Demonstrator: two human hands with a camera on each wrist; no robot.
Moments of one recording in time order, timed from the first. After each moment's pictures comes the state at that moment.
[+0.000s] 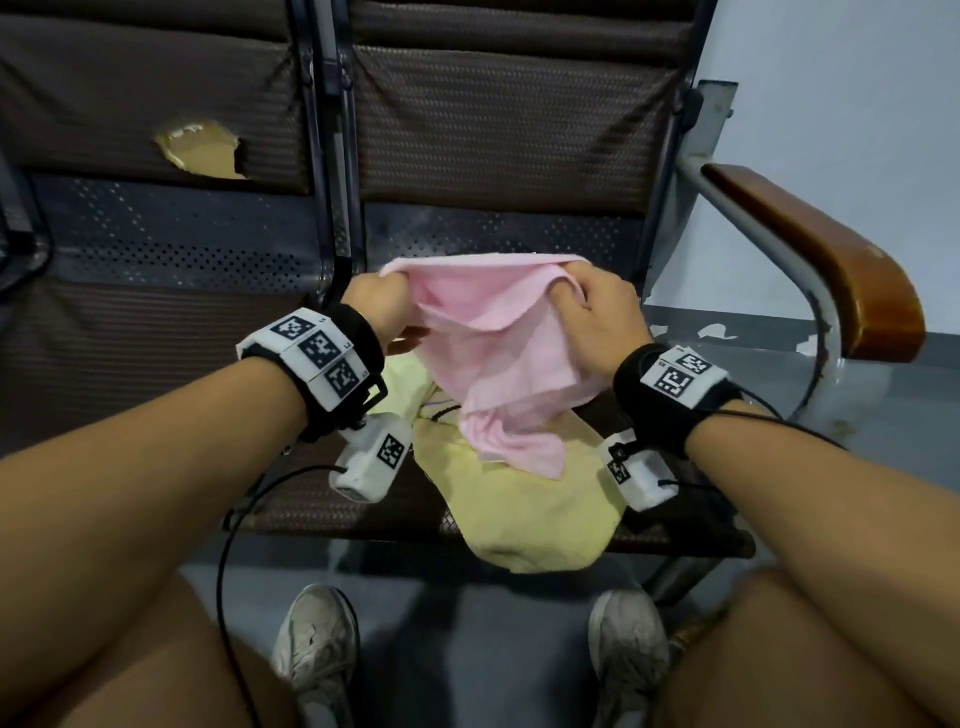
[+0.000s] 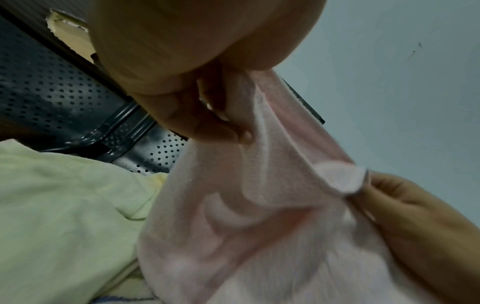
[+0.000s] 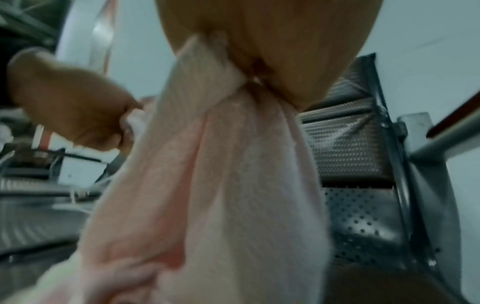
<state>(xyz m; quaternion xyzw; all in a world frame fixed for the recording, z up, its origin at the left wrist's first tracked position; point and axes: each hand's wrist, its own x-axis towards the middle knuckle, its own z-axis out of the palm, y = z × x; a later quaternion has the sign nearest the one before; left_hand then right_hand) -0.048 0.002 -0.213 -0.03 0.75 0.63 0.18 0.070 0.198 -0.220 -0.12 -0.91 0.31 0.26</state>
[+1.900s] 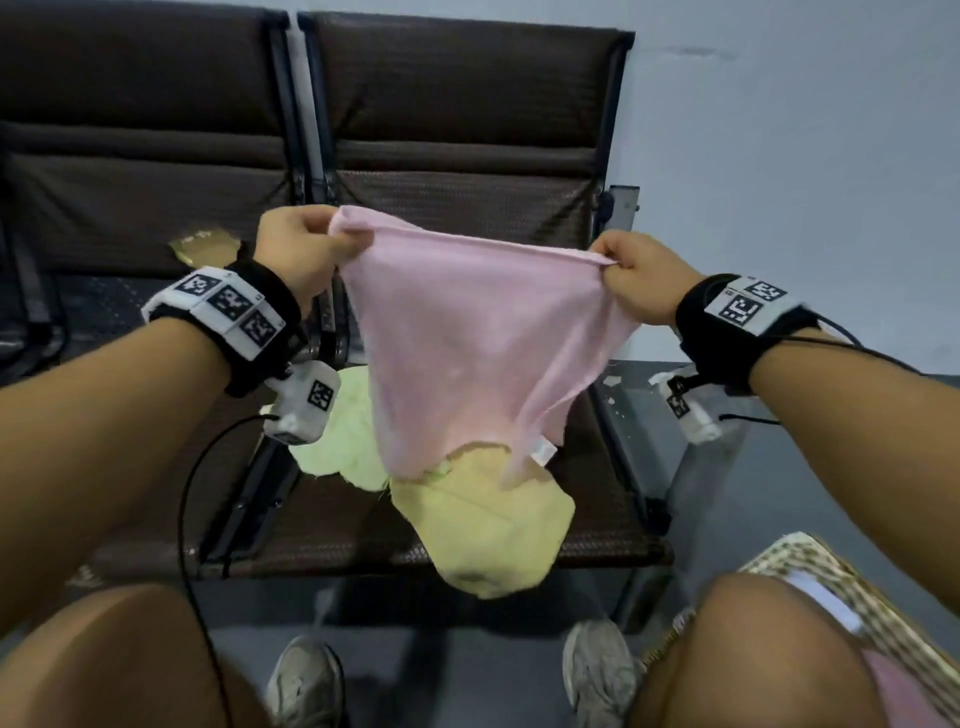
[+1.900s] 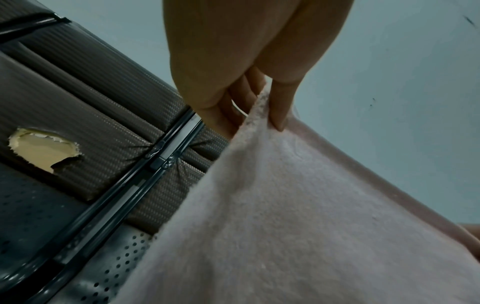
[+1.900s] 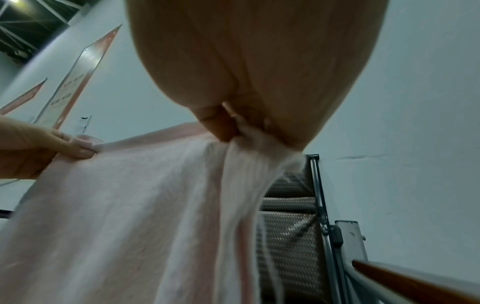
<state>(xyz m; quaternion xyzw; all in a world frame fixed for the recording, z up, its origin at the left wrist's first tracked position) -0.051 -0.030 -0.083 0.23 0.74 0.63 -0.03 0.133 0.264 -0.069 -0.15 -0.95 0.21 0.15</state>
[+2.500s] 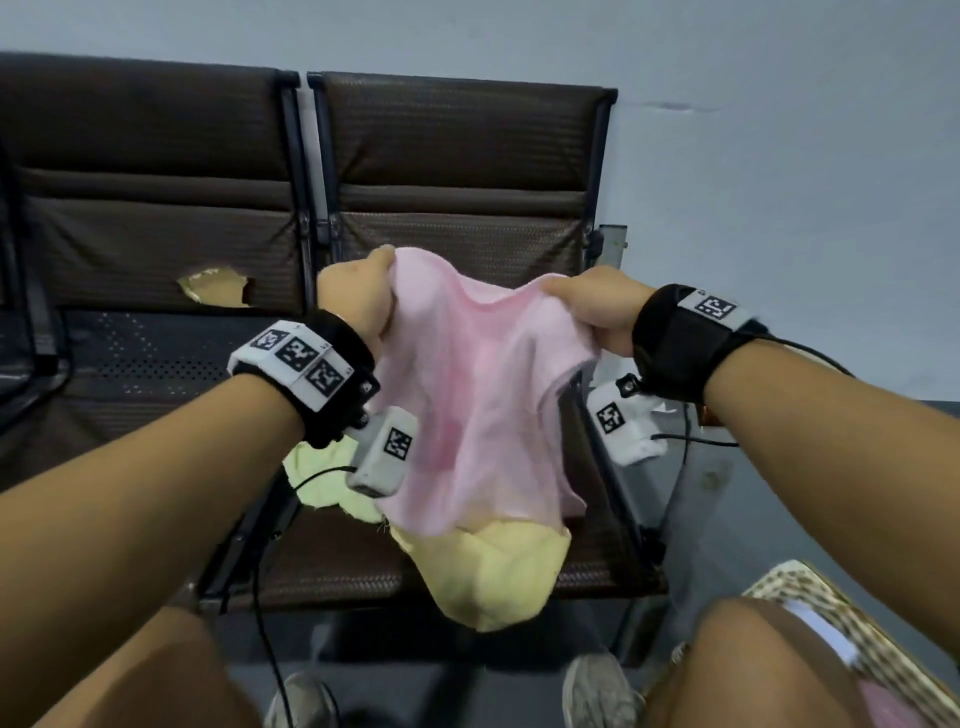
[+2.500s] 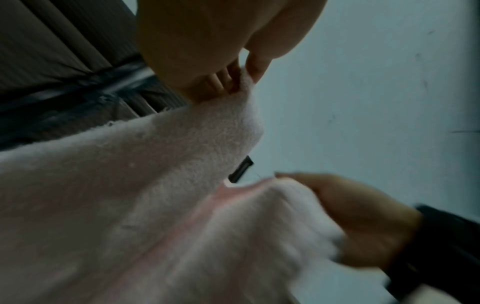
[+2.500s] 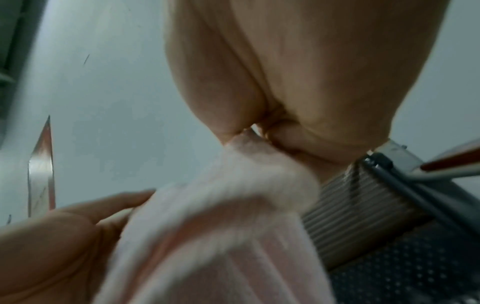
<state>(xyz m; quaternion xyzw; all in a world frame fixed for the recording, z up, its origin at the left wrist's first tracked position) -0.021 0.015 -0.071 0.05 0.66 0.75 0.02 0.121 0.210 -0.043 -0.26 -0.83 0.48 0.10</state>
